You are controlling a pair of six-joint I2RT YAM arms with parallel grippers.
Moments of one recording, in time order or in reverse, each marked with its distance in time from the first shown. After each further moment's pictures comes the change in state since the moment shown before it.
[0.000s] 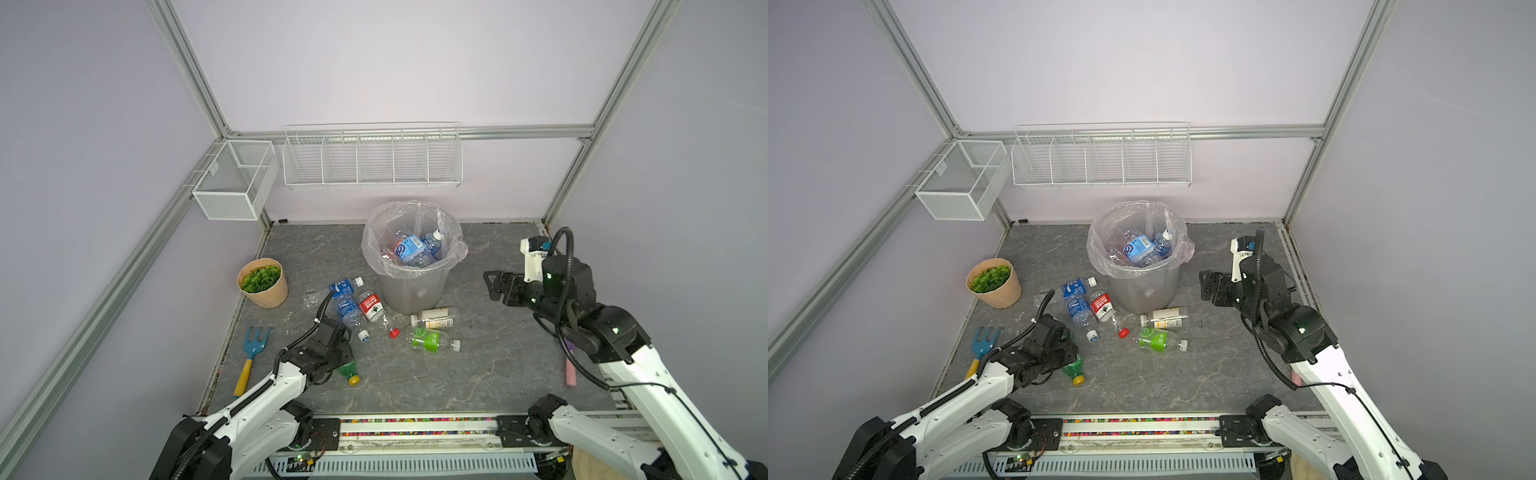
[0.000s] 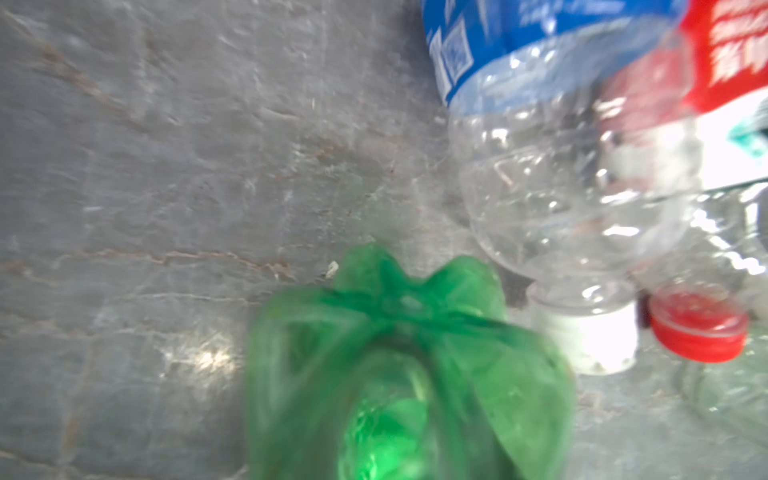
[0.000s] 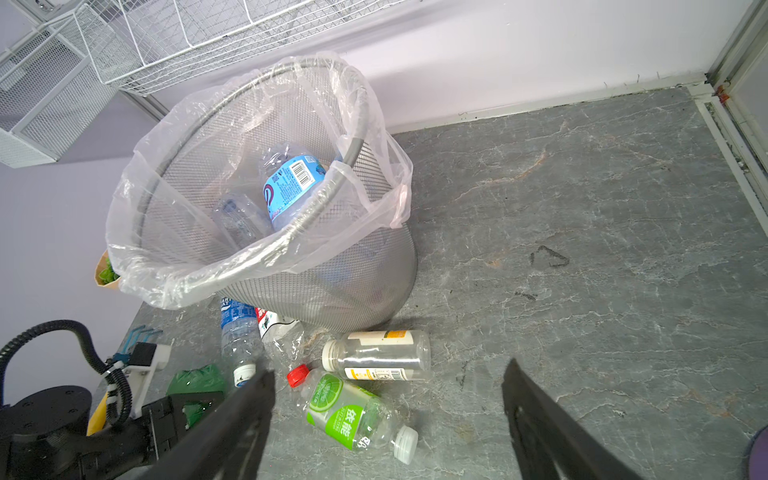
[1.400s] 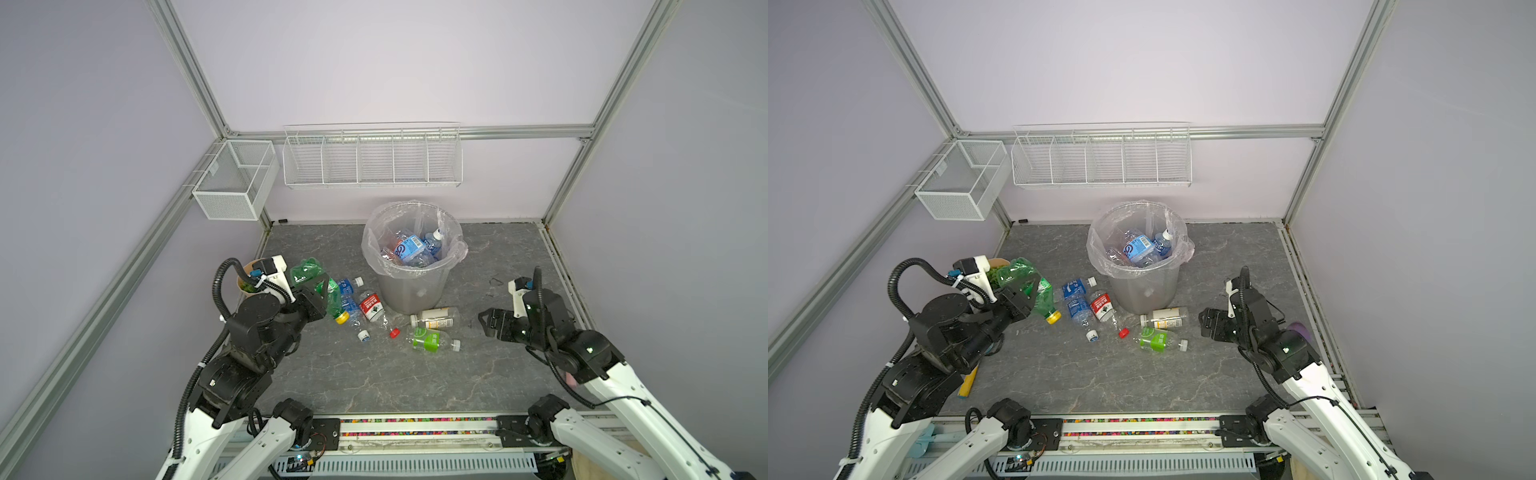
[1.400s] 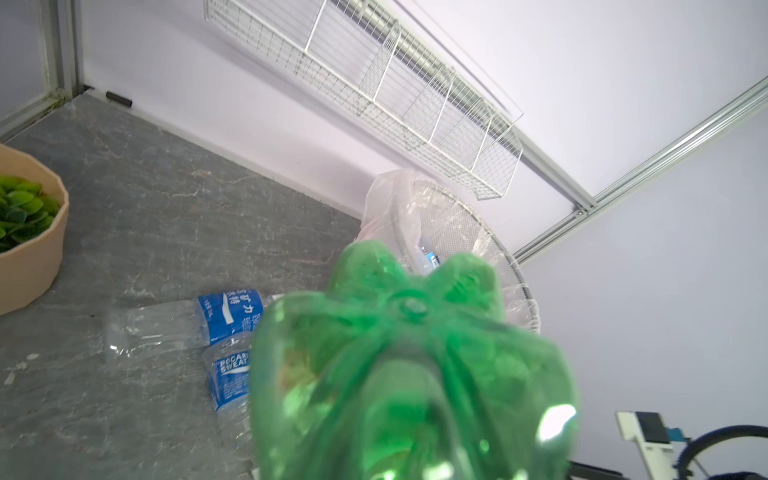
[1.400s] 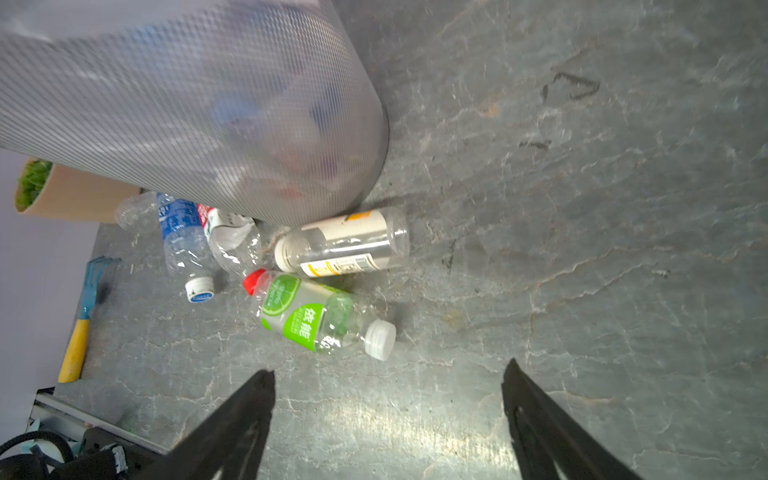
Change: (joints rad) left arm 0.000 -0.288 0.730 -0.177 -0.083 0.125; right arm -0.010 -0.146 -0.401 -0.017 -0.120 0.126
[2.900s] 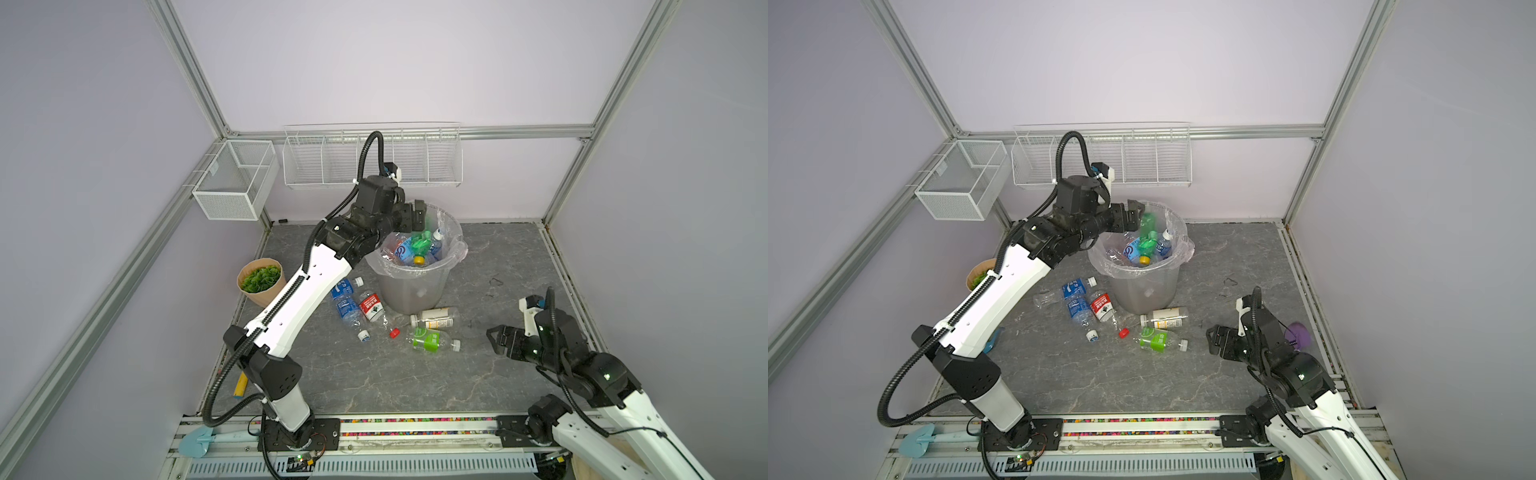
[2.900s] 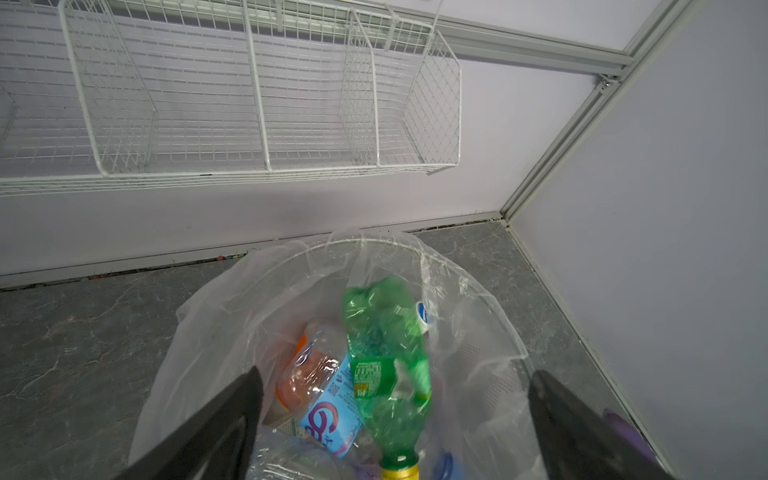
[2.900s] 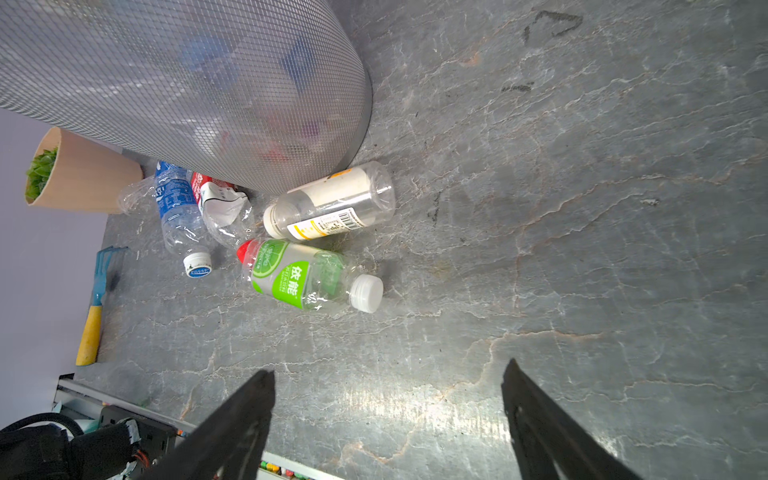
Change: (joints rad) left arm -0.193 0.997 0.867 -0.059 0.002 0.354; right arm 0.000 -0.195 -0.060 -0.113 0.003 0.046
